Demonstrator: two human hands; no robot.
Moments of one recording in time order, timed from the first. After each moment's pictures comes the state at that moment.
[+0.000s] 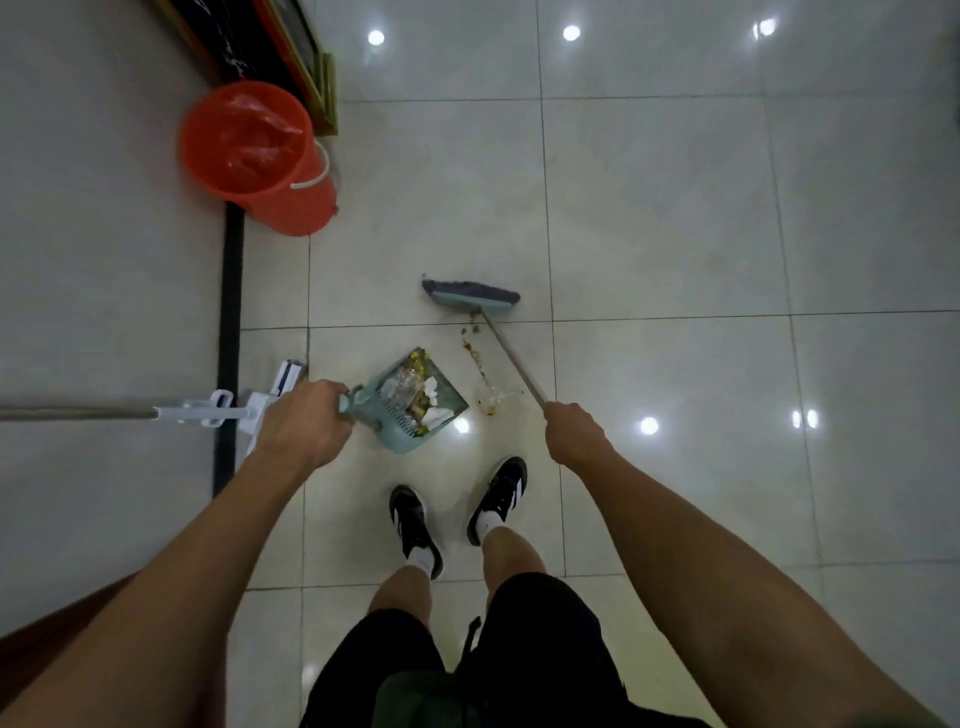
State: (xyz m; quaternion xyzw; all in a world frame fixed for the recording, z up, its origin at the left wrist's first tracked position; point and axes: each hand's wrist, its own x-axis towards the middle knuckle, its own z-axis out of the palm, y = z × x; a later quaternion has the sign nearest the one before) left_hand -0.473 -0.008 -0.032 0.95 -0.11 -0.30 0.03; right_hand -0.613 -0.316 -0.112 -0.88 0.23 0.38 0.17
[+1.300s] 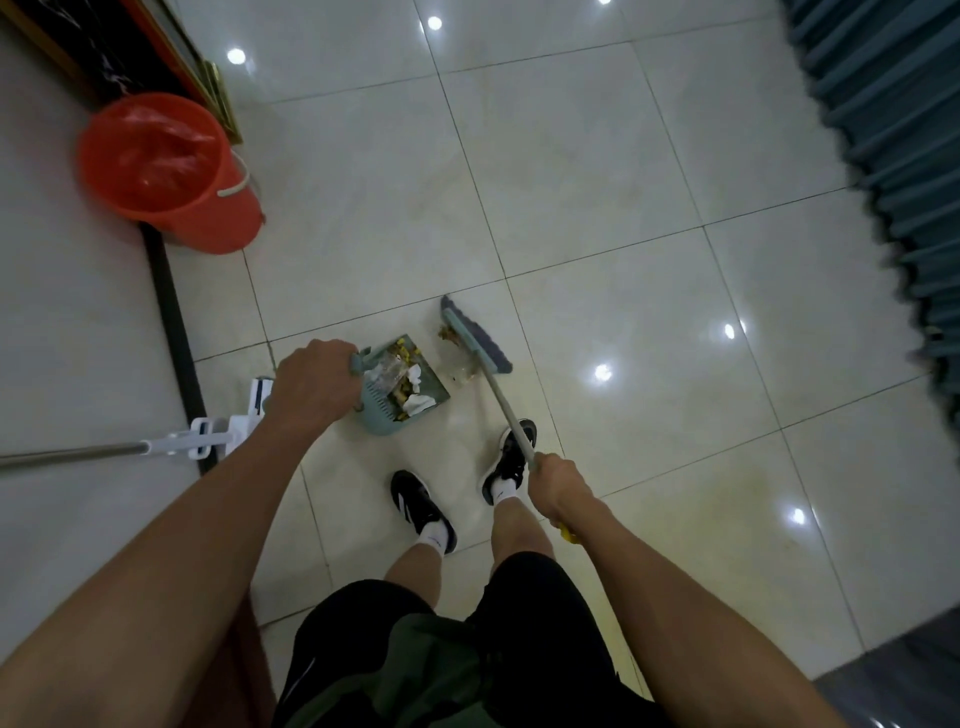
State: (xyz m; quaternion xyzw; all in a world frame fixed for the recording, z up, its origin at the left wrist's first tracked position) left_hand -0.463 0.043 -0.033 0.92 -0.28 -0.28 0.06; right_hand -0.749 -0.132 -0.091 -0.75 0.45 0.39 0.29
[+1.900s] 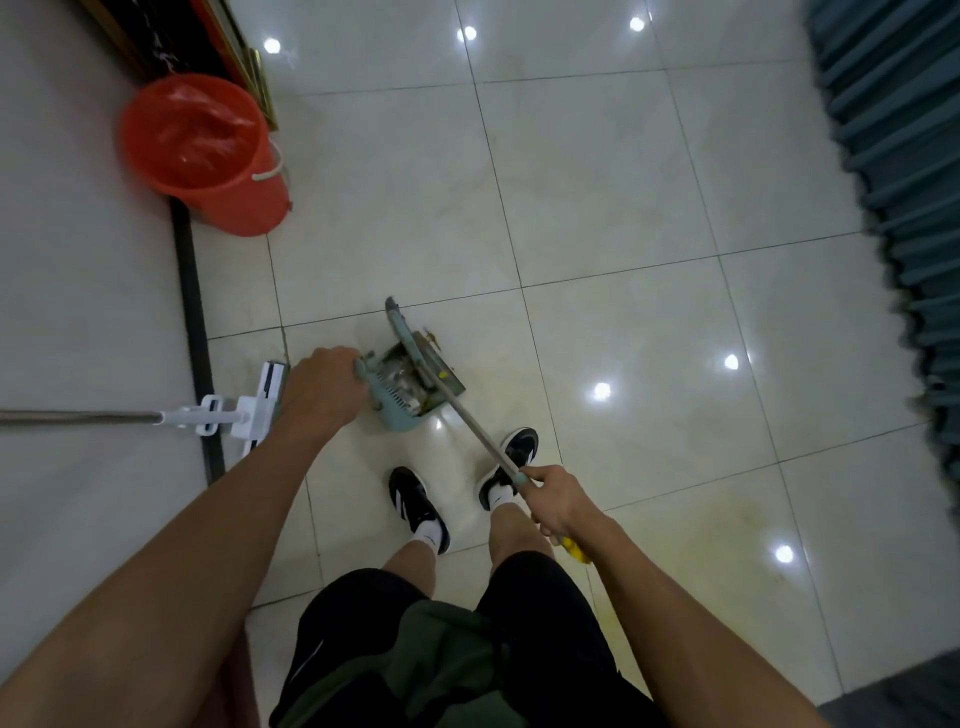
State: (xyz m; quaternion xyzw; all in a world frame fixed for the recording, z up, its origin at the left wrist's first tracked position) left_hand -0.473 0.078 -0.044 0.93 -0.22 -0.27 0.10; right_hand -0.747 -0.115 -0.057 -0.70 0.45 0.32 0.45
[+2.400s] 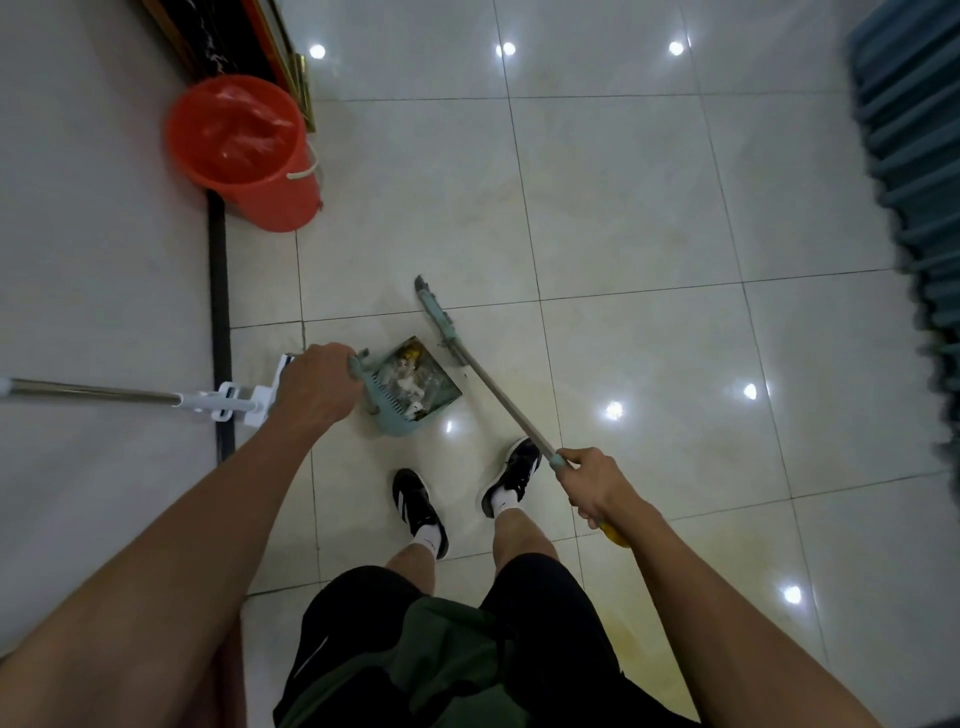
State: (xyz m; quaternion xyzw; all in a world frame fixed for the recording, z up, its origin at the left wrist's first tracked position) left_hand -0.468 0.090 -0.034 0.95 -0.18 -0.26 0.08; right_hand -0.736 -0.170 -0.049 -0.72 0.47 0.30 0.41
